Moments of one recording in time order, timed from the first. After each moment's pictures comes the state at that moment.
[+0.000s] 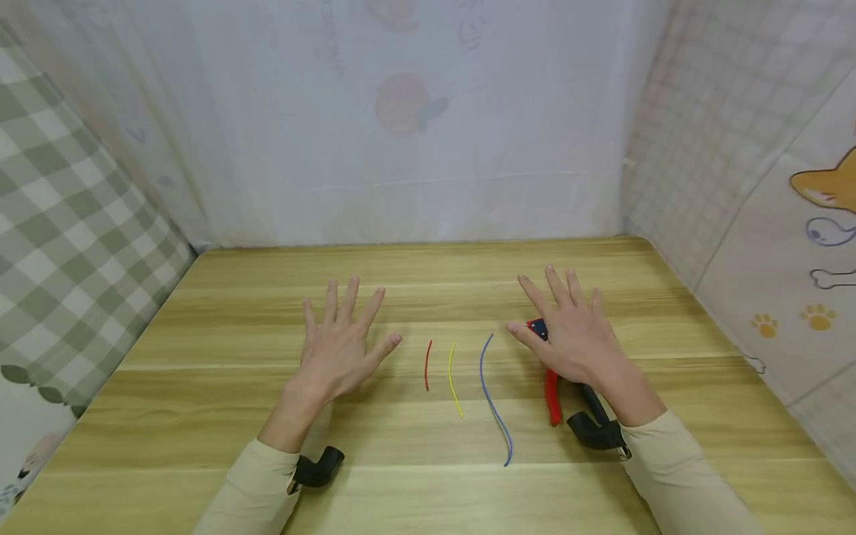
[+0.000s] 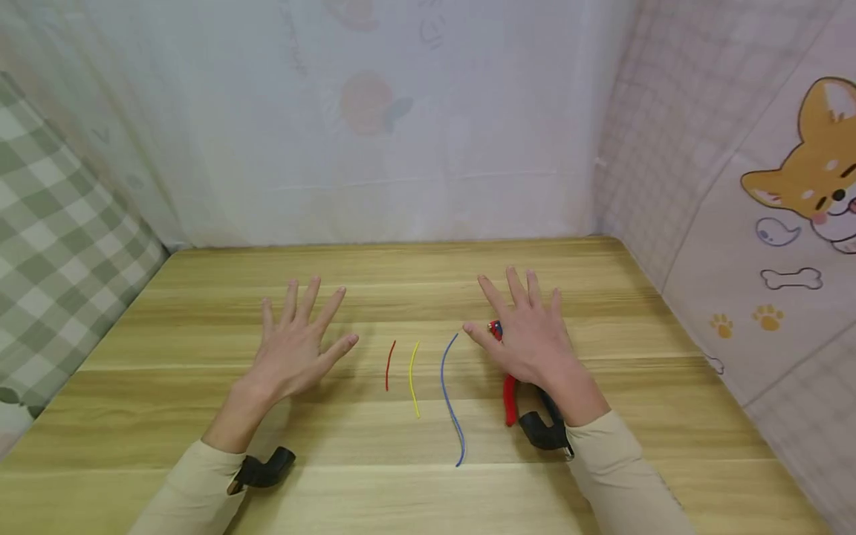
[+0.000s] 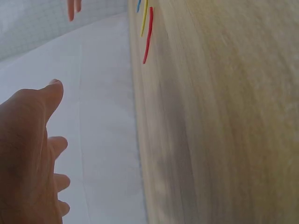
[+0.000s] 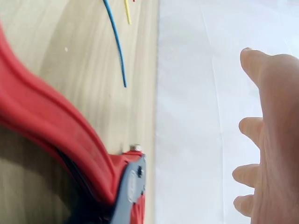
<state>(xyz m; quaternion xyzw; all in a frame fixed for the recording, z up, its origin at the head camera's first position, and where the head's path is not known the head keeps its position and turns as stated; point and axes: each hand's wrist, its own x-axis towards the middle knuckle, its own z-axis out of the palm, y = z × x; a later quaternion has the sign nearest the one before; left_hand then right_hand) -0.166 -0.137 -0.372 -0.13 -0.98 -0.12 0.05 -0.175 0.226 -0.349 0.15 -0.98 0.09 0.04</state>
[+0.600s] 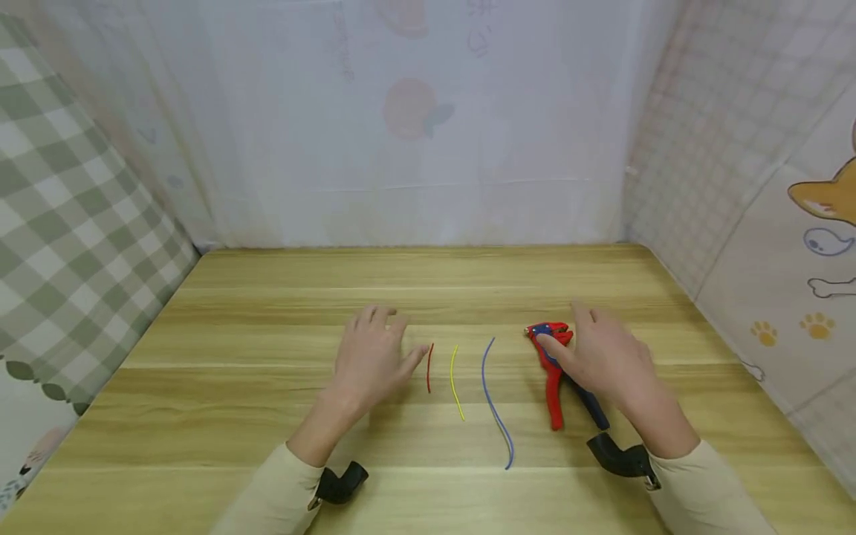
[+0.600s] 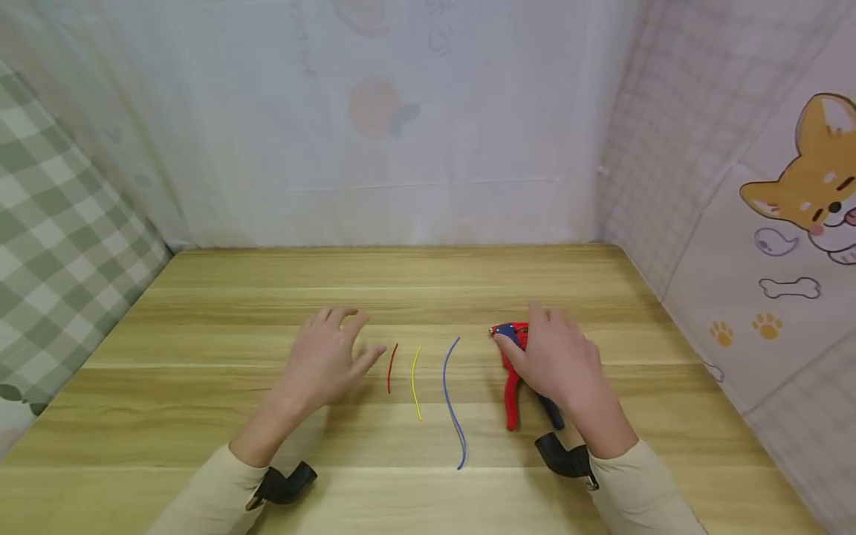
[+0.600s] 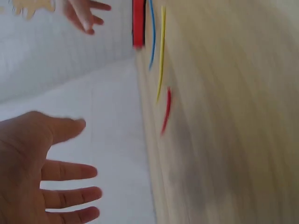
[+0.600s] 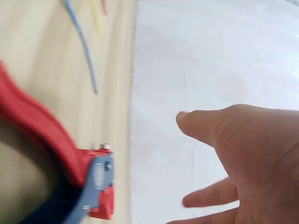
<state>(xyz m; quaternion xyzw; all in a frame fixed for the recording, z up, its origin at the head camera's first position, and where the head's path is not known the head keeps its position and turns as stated) -0.150 -0.092 -0.360 -0.17 -0.97 -0.10 0.12 -0.148 0.234 -0.331 0.05 -0.99 0.09 0.00</state>
